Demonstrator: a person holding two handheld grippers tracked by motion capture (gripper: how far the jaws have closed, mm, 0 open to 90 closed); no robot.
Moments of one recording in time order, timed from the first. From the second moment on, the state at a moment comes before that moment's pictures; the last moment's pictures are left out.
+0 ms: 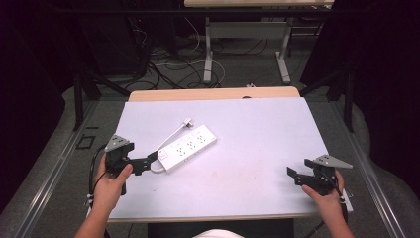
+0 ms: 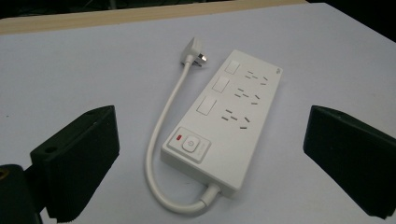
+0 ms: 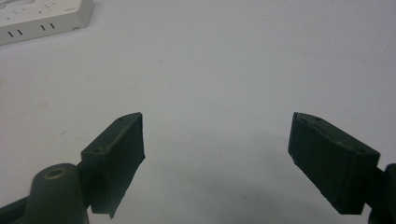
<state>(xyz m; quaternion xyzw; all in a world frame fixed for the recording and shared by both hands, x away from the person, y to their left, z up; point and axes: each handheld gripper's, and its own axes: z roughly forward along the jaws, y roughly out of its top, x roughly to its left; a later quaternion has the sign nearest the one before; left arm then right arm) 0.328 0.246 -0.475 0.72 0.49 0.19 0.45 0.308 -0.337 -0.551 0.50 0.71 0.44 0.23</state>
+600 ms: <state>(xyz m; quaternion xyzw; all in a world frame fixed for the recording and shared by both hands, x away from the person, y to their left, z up) 0.306 0.287 -0.520 0.68 0.55 0.20 0.44 0.308 -0.338 -0.551 0.50 0.71 0.44 0.23</state>
